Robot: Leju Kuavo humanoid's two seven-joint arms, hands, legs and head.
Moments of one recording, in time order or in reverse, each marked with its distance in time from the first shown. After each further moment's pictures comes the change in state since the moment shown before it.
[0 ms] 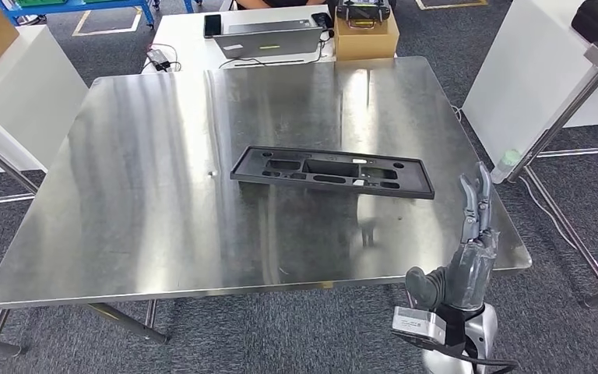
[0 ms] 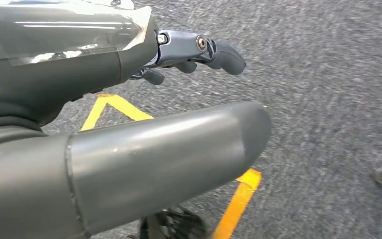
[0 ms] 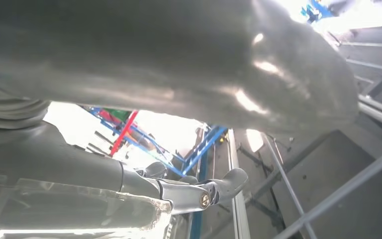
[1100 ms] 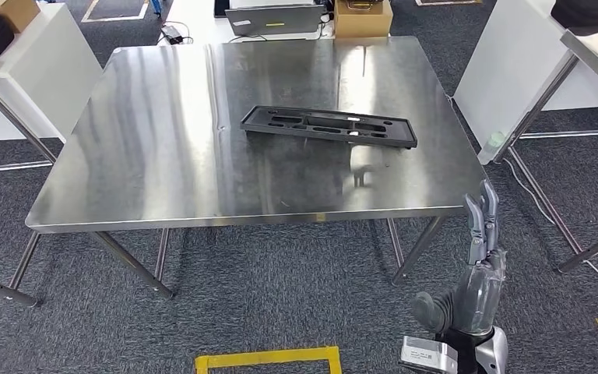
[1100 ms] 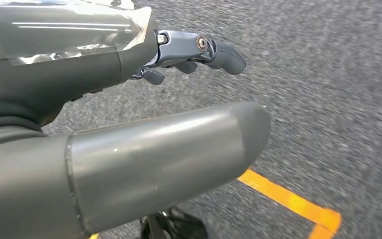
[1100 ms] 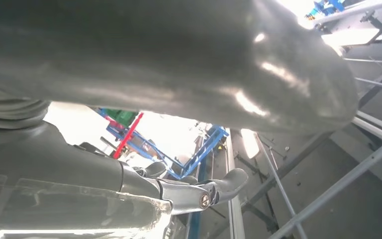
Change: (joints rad) left arm 0.007 -0.016 0.007 -0.011 -0.049 0.035 0.029; right arm 0.111 0.017 -0.005 -0.106 0.007 0.047 -0.002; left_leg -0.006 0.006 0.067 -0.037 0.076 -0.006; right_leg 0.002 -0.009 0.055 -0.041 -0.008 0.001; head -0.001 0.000
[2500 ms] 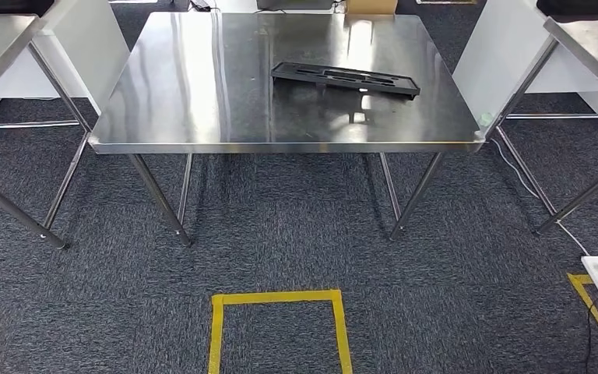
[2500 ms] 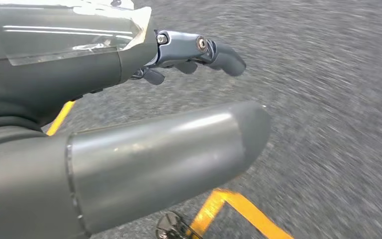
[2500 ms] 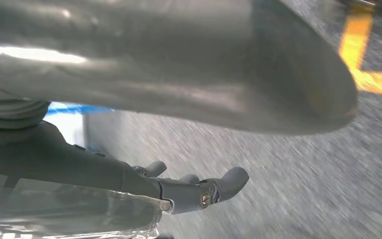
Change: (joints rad) left arm -0.011 -0.043 0.142 -0.014 -0.095 0.110 0.100; right arm -0.264 0.121 -0.580 1.818 0.107 0.183 0.719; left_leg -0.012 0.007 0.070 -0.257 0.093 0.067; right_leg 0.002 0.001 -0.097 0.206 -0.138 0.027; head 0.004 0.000
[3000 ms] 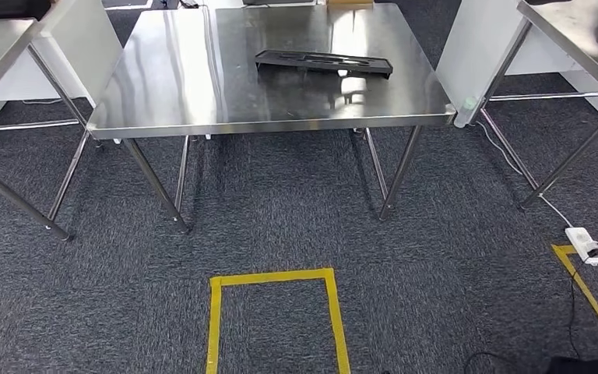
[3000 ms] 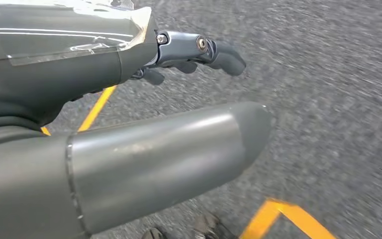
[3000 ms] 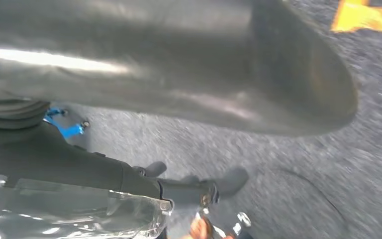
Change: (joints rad) left arm 0.017 -0.026 0.063 0.000 -0.036 -0.007 0.013; right arm -0.036 -0.021 0.021 0.051 0.085 -0.164 -0.097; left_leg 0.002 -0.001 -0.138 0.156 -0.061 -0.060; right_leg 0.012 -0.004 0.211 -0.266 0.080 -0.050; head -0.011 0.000
